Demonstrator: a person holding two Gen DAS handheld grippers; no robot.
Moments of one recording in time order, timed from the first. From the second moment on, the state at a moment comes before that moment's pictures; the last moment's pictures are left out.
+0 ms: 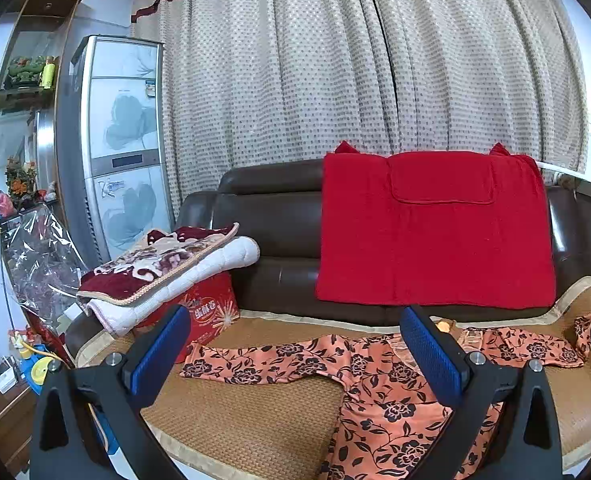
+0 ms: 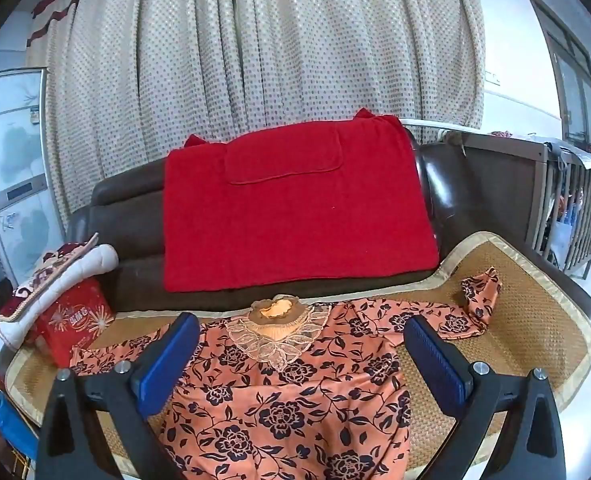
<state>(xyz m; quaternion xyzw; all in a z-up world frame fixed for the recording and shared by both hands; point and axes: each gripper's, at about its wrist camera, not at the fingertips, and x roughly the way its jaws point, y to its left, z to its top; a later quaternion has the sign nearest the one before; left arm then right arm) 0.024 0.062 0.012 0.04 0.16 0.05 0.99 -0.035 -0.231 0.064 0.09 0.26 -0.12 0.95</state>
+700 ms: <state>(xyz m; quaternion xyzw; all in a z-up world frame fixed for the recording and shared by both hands) 0.074 0.024 -0.017 0.06 0.18 0.04 0.98 -0.012 -0.277 0.034 0.11 0.28 -0.14 0.94</state>
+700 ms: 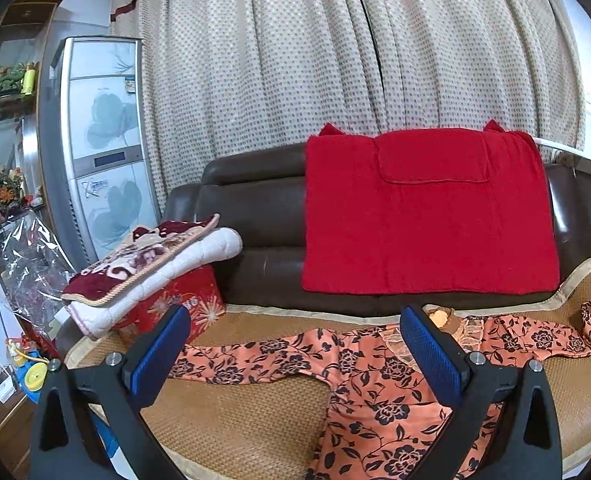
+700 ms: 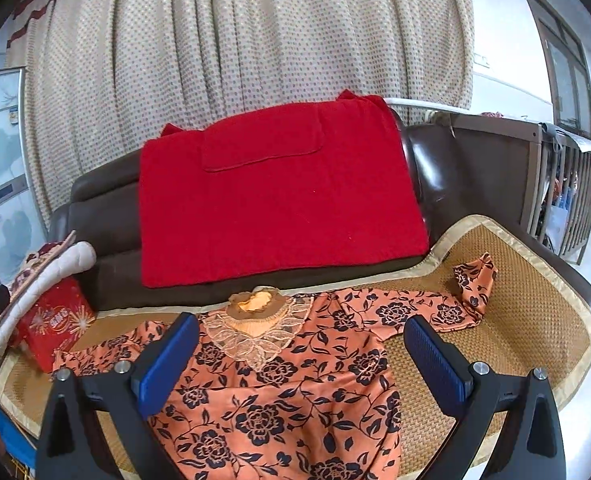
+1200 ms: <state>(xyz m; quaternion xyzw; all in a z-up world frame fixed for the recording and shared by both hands) 0.138 -0.048 -0.057 0.08 0.22 -0.01 0.97 0.034 -0.331 -0.011 0.13 0.31 -0.18 0.92</state>
